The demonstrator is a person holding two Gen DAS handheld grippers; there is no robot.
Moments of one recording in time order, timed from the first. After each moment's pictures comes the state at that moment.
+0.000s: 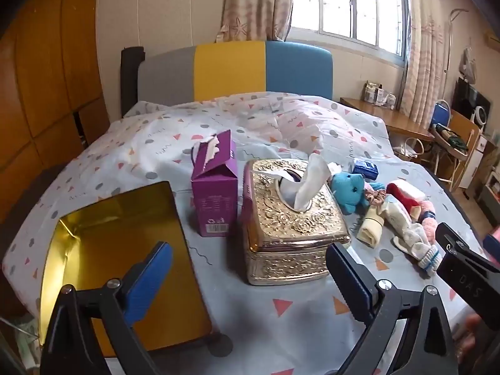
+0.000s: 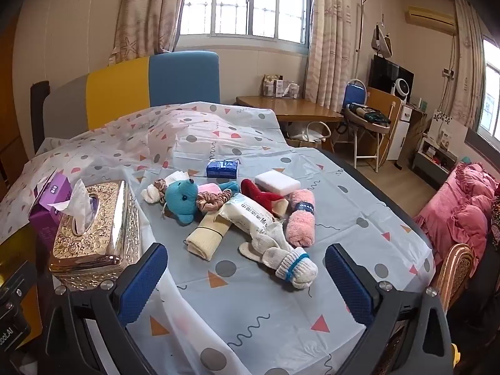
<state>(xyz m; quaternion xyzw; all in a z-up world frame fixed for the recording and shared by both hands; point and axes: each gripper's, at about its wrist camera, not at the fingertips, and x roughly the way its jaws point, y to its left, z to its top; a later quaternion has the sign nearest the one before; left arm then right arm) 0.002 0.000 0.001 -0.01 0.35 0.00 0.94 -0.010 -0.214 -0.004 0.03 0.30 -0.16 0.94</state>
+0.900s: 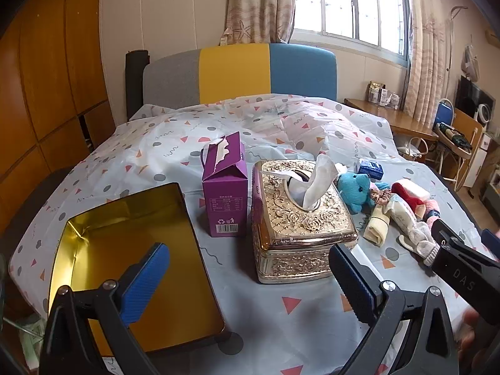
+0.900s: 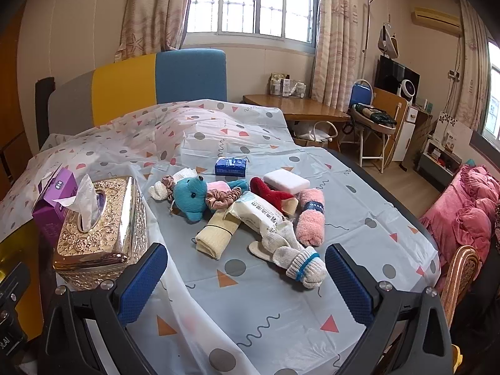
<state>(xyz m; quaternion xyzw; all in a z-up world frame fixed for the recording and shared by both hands) -0.008 0.007 0.003 0.00 0.33 0.03 0.95 -0.006 -0.206 -0.007 0.03 0.31 -0.15 0.94</state>
